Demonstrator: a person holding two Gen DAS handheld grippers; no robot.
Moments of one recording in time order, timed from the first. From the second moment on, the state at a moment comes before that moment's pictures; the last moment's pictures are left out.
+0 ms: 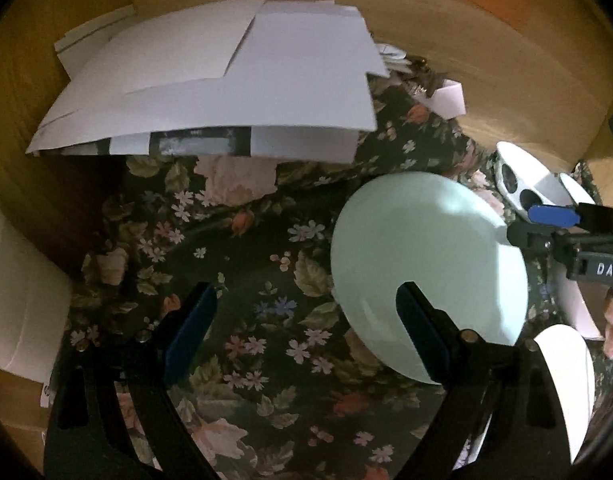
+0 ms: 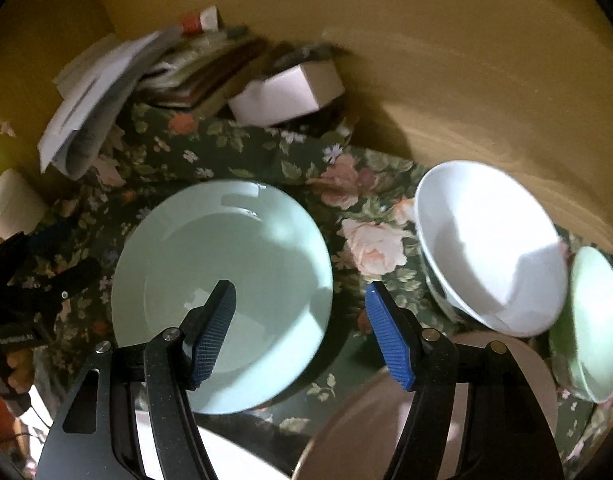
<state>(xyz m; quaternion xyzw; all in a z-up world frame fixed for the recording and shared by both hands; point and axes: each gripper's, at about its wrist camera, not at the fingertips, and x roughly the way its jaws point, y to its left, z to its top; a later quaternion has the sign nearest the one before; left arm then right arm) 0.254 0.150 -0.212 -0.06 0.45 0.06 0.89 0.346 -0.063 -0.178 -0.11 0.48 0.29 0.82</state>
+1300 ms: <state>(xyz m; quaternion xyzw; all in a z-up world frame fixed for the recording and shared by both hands) 0.238 0.184 -0.238 -0.09 0.49 0.03 0.87 0.298 0.005 -0.217 -0.09 0.53 0.33 0.77</state>
